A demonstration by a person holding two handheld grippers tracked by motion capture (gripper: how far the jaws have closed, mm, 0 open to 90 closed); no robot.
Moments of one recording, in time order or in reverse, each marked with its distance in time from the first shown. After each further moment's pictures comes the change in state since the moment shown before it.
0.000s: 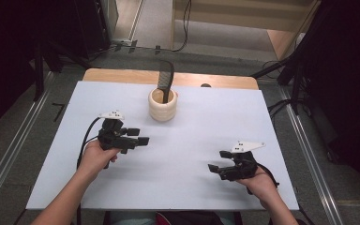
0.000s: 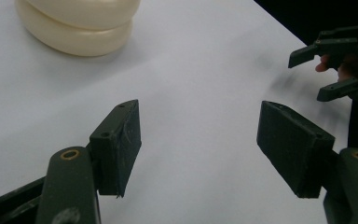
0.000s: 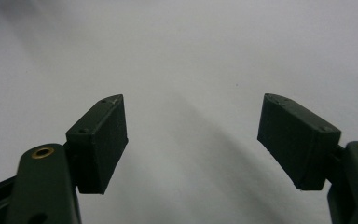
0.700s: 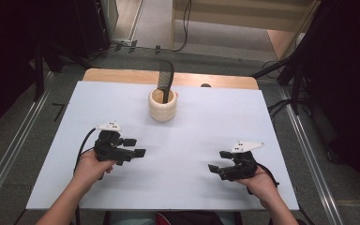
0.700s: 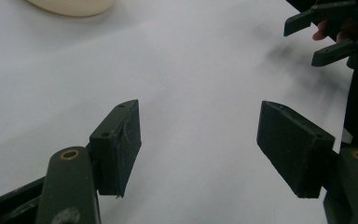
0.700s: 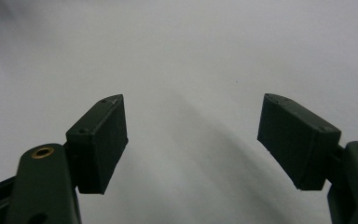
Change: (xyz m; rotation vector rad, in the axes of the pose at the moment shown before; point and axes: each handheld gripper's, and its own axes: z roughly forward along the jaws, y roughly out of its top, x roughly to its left) left arm -0.011 -0.025 -0.008 0.052 0.011 0.012; right arm -0.001 -0.001 0.001 0.010 0.001 0.003
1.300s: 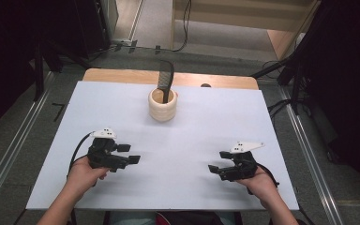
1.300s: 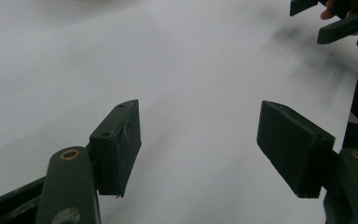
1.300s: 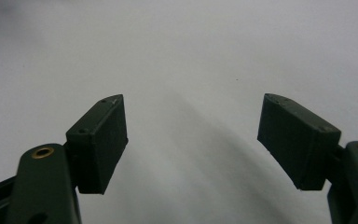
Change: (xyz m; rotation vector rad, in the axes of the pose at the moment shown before) left arm -0.007 -0.018 -0.015 0.025 0.048 0.021; right arm 0.000 0.000 0.000 0.006 -0.003 -0.008
